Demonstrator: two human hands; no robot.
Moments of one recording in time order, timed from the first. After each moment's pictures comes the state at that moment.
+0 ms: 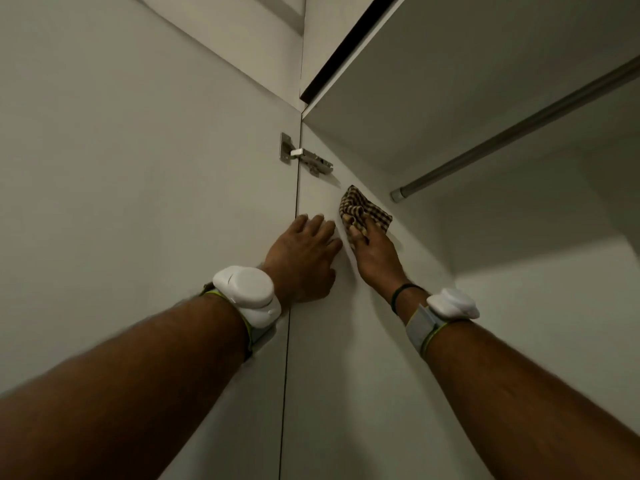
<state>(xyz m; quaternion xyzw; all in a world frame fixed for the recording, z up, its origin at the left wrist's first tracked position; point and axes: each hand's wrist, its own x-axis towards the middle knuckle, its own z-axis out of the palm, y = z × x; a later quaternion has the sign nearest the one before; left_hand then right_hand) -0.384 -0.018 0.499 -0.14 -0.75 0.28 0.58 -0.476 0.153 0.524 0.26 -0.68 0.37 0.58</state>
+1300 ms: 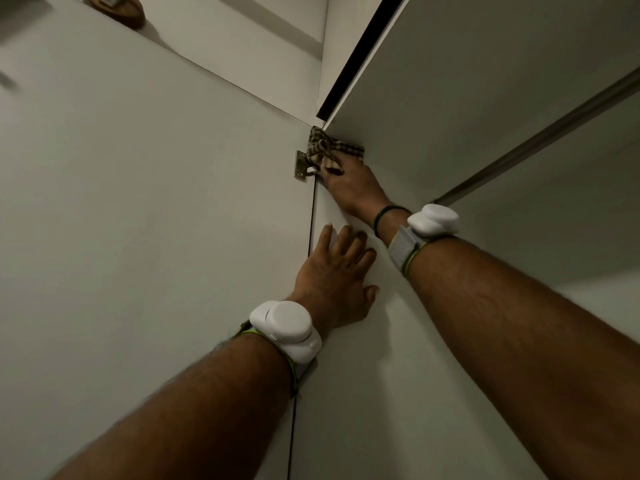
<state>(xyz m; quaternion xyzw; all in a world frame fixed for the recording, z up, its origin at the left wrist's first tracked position) -0.420 0.008 0.508 -0.08 -0.71 0.30 0.63 -0.430 0.087 0.665 0.39 -0.63 0.29 0.61</state>
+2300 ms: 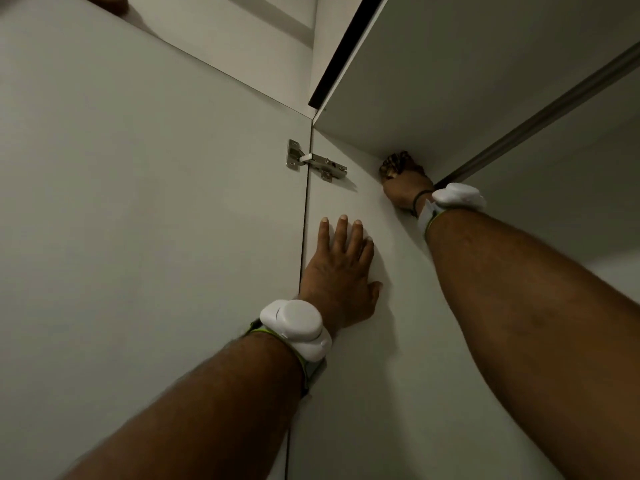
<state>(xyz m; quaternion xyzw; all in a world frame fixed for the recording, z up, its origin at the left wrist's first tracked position) -0.425 0.026 0.491 -0.06 -0.73 0.26 0.63 -0.470 0.186 0.687 0.14 -0.76 0.28 0.57</state>
